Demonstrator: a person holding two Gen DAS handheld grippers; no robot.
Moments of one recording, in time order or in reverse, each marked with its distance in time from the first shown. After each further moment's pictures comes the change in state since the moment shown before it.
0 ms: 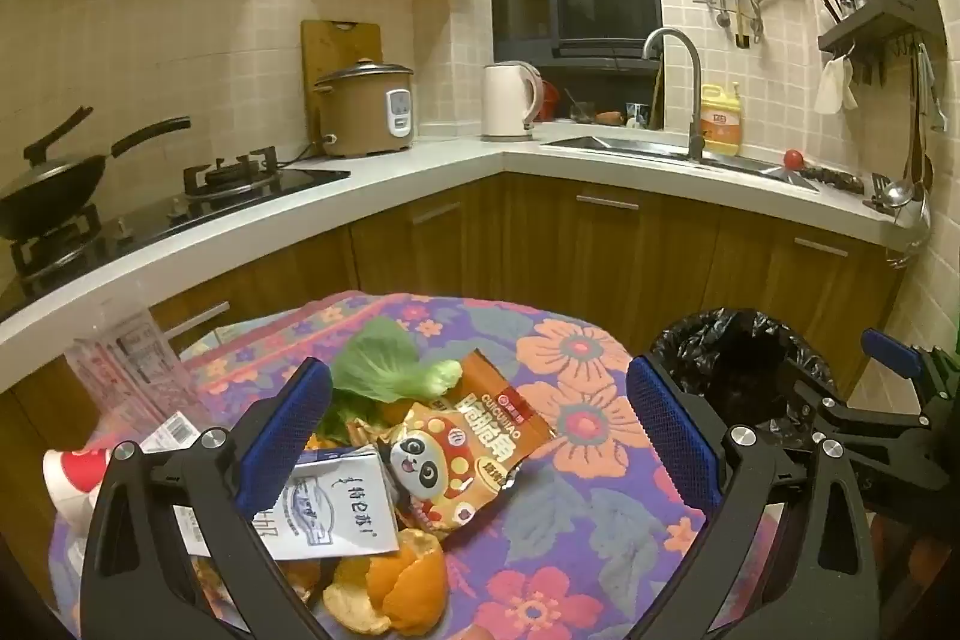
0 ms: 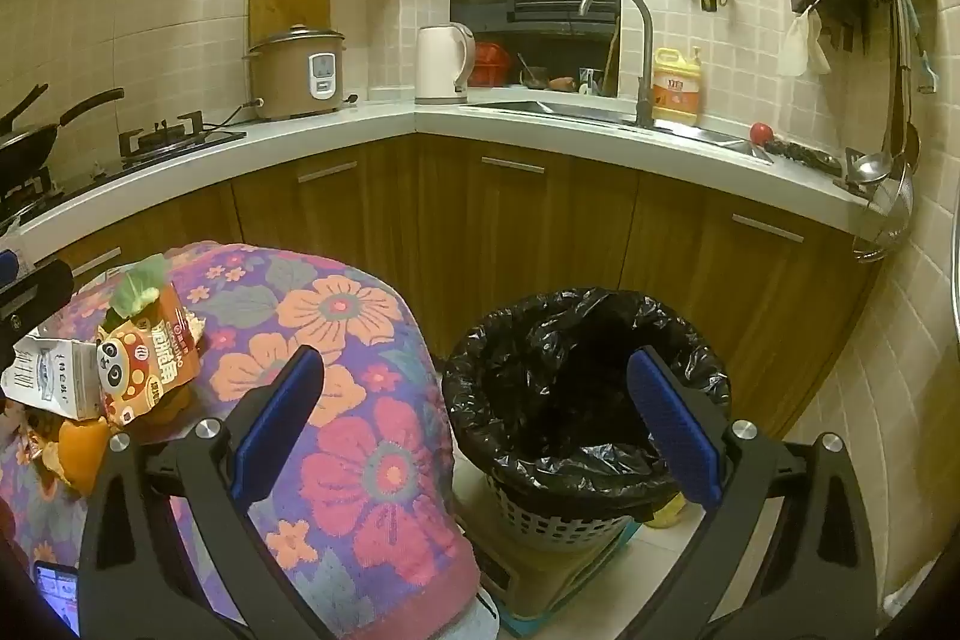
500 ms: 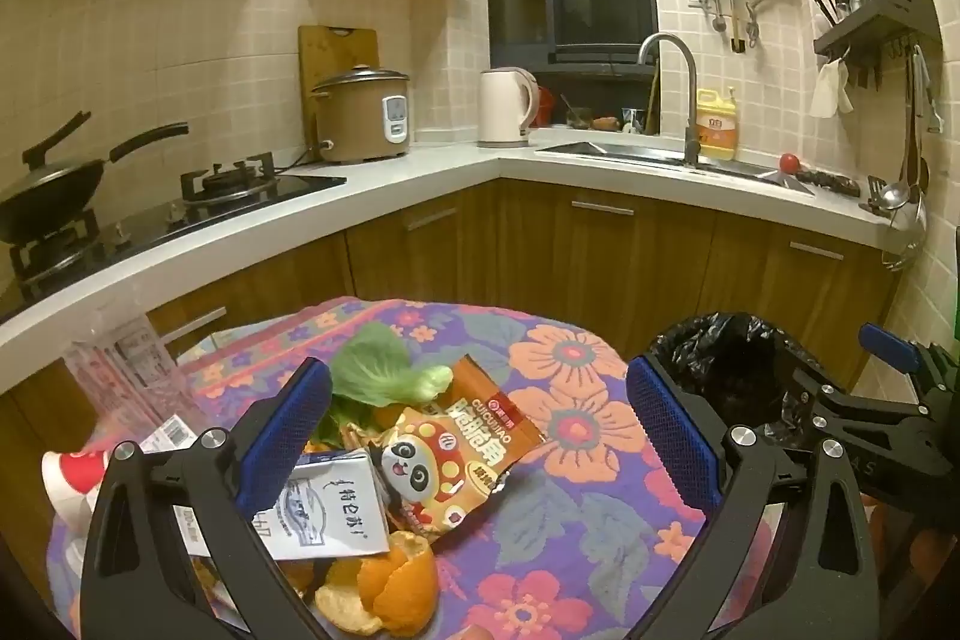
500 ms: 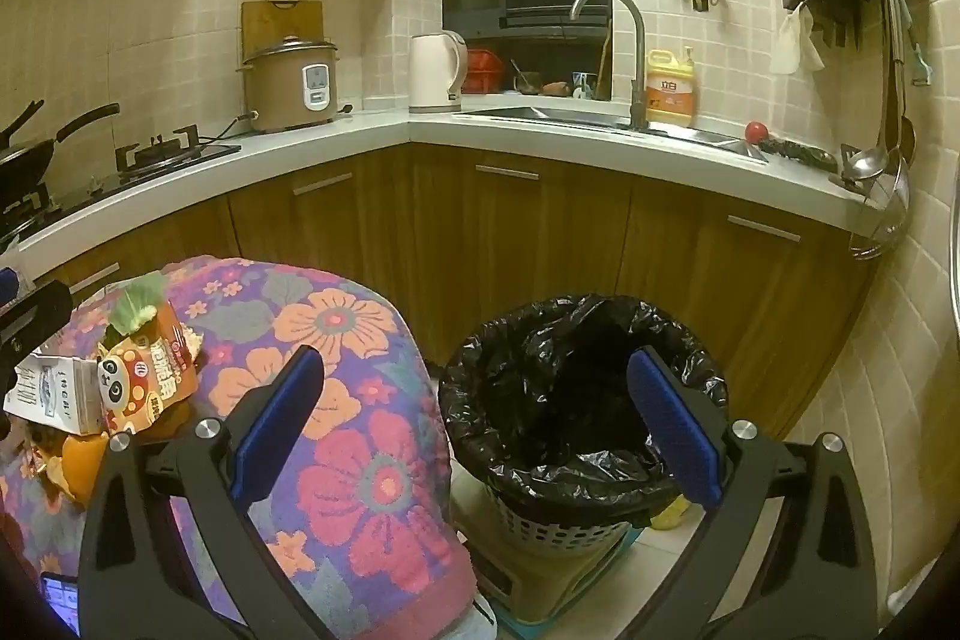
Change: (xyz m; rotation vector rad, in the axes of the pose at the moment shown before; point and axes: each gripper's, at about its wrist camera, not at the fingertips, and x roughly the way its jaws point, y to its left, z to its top) left arm -0.007 -0.001 0.006 0.008 -0.010 -0.011; right arm -0.003 -0.005 0.005 0.038 -0.014 0.008
